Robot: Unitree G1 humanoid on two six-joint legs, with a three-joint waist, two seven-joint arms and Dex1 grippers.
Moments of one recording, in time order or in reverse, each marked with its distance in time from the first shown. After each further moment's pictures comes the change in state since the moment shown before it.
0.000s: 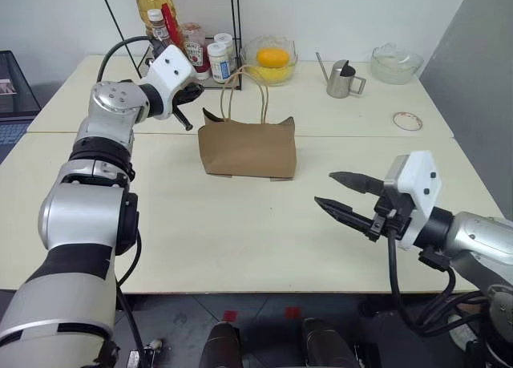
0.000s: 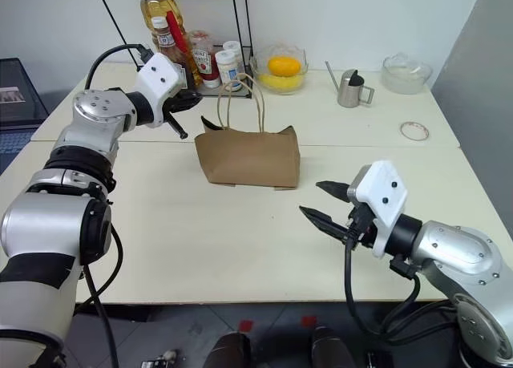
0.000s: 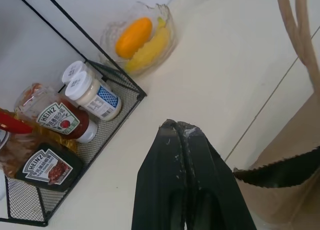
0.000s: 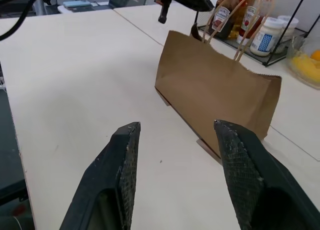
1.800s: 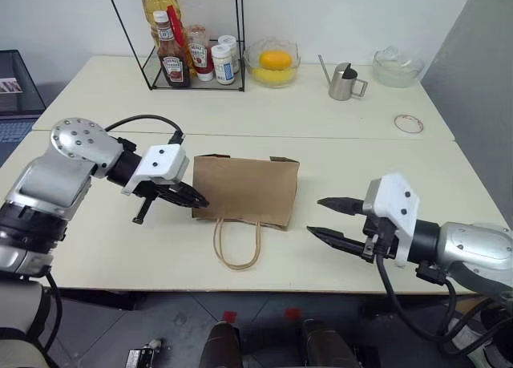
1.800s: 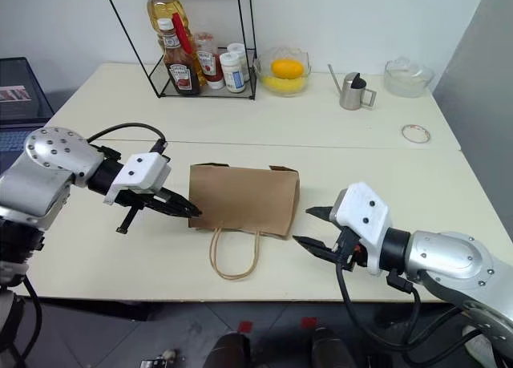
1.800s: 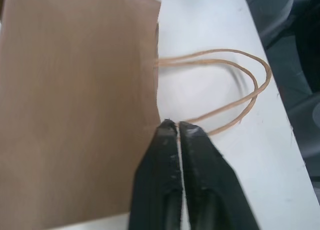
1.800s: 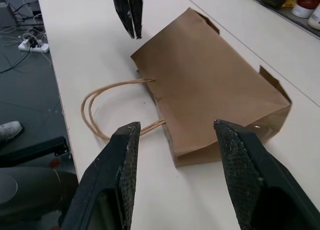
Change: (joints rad) left arm 0.686 0.480 -0.129 -1.235 -0.571 0.343 -0.805; right arm 0.074 -0.297 0.283 0.059 0.128 -0.262 -0.108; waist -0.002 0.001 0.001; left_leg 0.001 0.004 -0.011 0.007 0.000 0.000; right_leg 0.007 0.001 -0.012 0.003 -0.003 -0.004
